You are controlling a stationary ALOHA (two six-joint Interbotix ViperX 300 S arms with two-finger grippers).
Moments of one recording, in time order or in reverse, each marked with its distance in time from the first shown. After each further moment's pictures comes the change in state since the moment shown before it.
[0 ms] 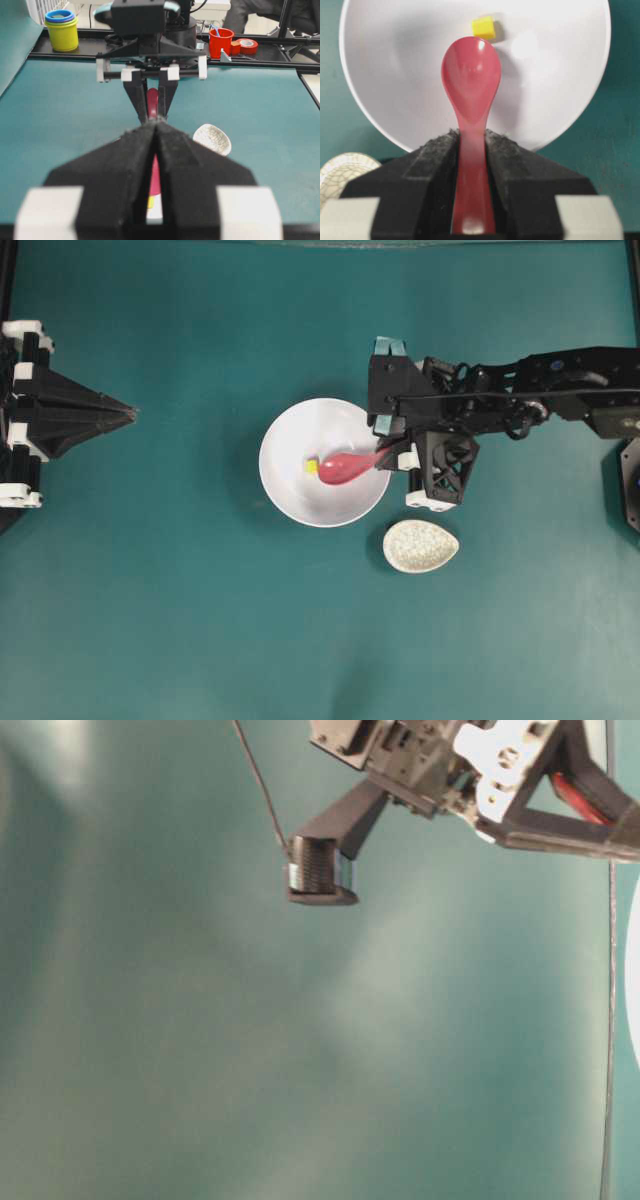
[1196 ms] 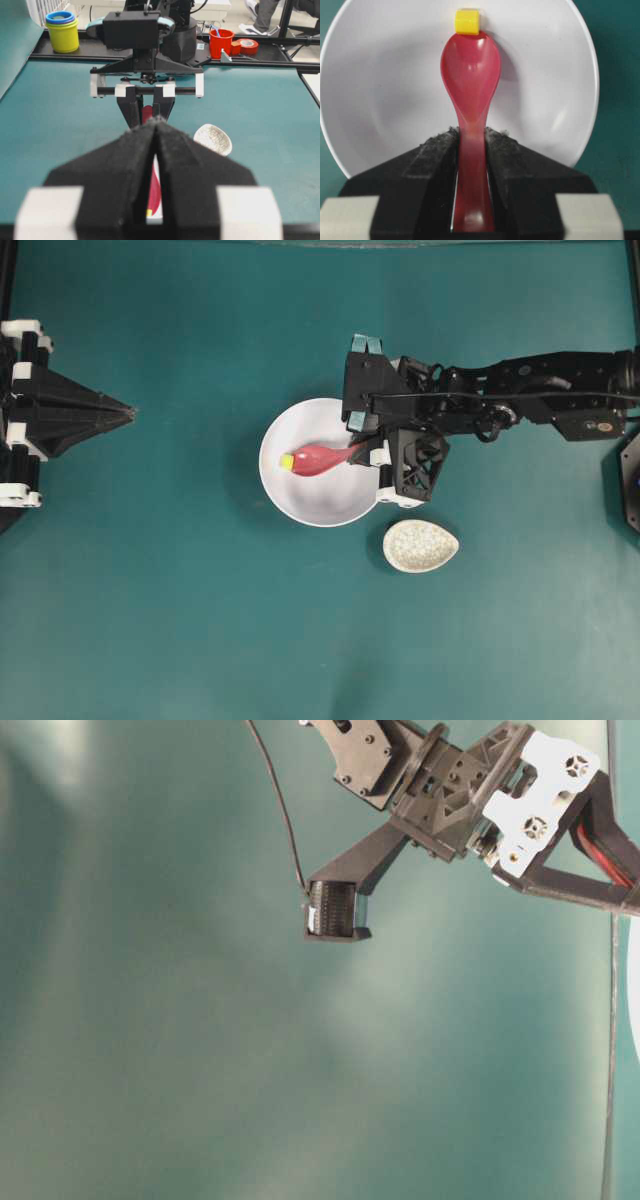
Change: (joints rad) left arm 0.000 -0.003 0.000 0.000 0.003 0.009; right arm 0.009 0.083 -0.049 0.018 -0.118 0.000
